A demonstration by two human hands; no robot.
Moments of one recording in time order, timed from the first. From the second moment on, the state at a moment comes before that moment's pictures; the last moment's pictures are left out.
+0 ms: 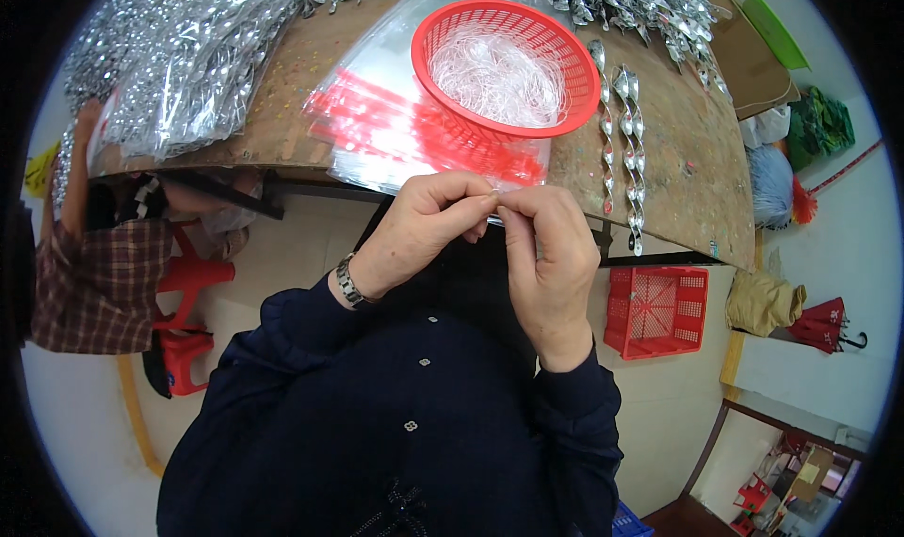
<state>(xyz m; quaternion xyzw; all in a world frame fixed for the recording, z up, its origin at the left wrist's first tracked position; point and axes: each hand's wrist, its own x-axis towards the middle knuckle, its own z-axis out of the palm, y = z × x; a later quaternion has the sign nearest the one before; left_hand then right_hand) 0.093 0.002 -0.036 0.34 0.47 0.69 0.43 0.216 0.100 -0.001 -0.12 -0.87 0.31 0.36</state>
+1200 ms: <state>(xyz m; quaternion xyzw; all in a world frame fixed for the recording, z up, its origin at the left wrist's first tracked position) 0.100 0.002 -0.042 0.44 0.60 0.62 0.25 0.210 0.095 -0.012 -0.16 -0.88 0.23 0.37</state>
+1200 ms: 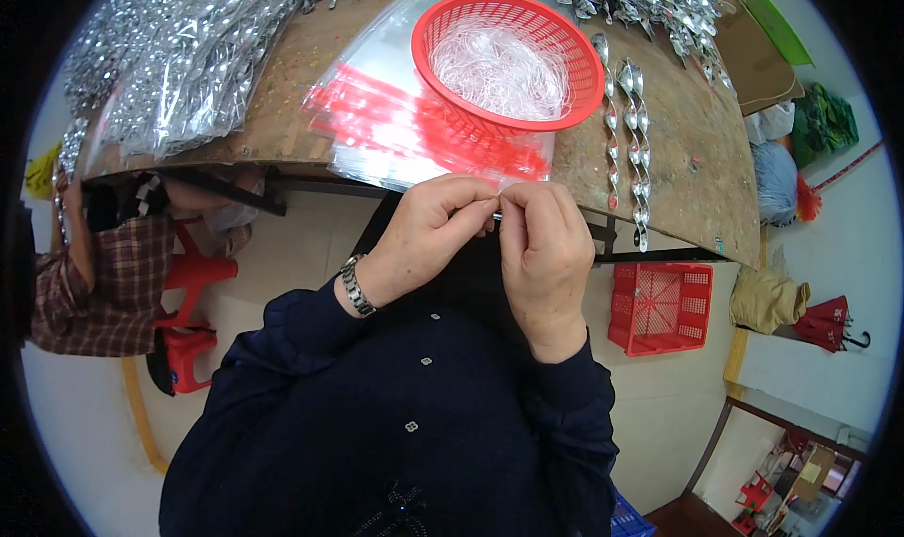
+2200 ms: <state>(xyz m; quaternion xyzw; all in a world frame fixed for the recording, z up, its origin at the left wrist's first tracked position) 0.097 0.000 -0.040 0.31 0.48 0.68 0.45 0.218 0.108 -0.028 -0.19 -0.63 0.70 0.28</state>
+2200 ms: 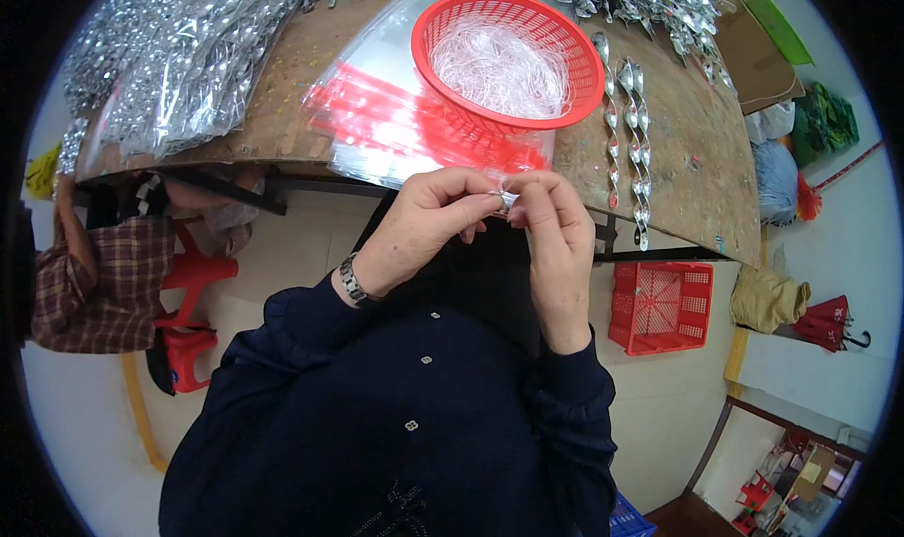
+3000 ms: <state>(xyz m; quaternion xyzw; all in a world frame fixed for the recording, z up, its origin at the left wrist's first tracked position) 0.098 -0.003 -0.042 0.35 0.50 0.65 0.45 0.223 0.123 -0.016 -0.14 -0.54 0.77 0.32</state>
